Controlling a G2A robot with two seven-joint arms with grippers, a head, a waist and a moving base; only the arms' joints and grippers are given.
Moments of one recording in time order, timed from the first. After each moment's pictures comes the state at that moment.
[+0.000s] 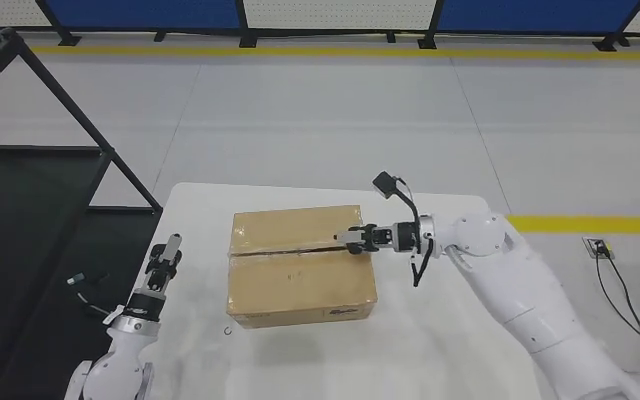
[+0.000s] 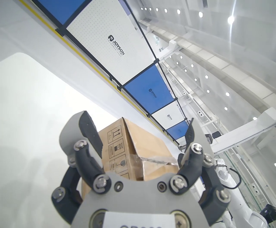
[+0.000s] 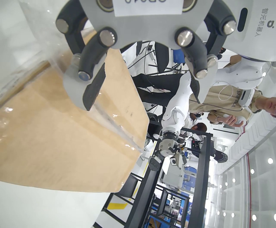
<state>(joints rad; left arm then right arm) 1.34 -1.22 -1.69 -1.66 0.21 -0.34 -0.12 -0.36 -1.19 0.83 -1.03 0.32 -0.35 1.08</state>
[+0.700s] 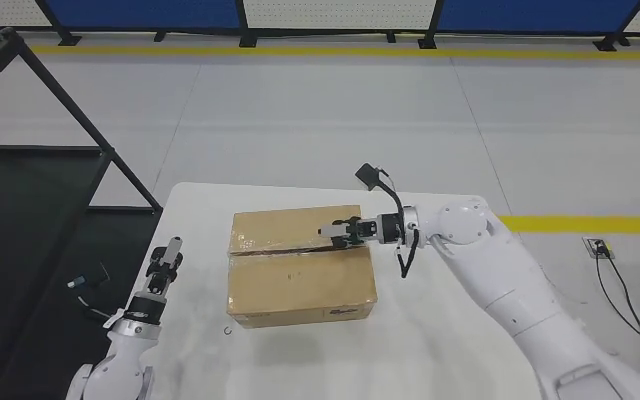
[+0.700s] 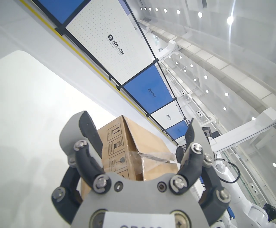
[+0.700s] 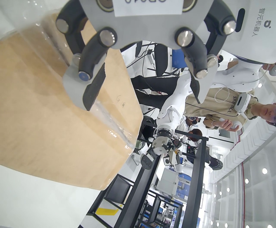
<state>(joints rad) 1.36 -1.22 -1.69 -1.68 0.21 -0.34 -0.11 -0.27 -1.26 0.76 -0.91 0.38 -0.40 1.12</state>
